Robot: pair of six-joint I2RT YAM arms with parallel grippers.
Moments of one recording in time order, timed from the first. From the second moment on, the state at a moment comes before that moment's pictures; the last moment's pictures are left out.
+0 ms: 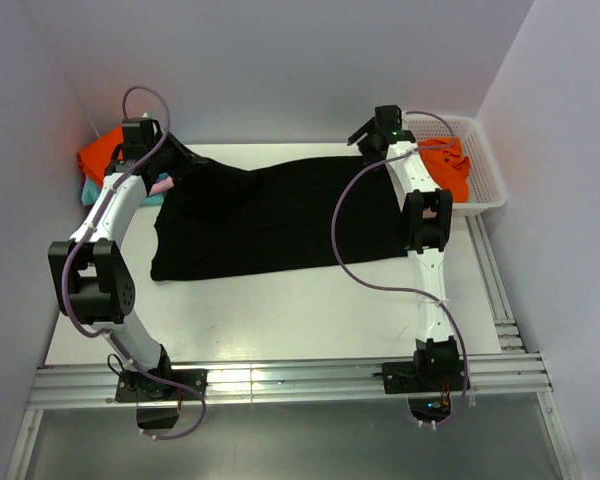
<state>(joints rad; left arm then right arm) -0.01 1.74 1.49 -0.32 0.35 -0.82 0.08 2.62 2.47 -0.62 -0.04 0.94</state>
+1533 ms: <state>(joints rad) -0.01 1.46 1.30 -0.40 0.37 -0.72 0.08 2.67 2.46 -0.60 0.02 1.02</state>
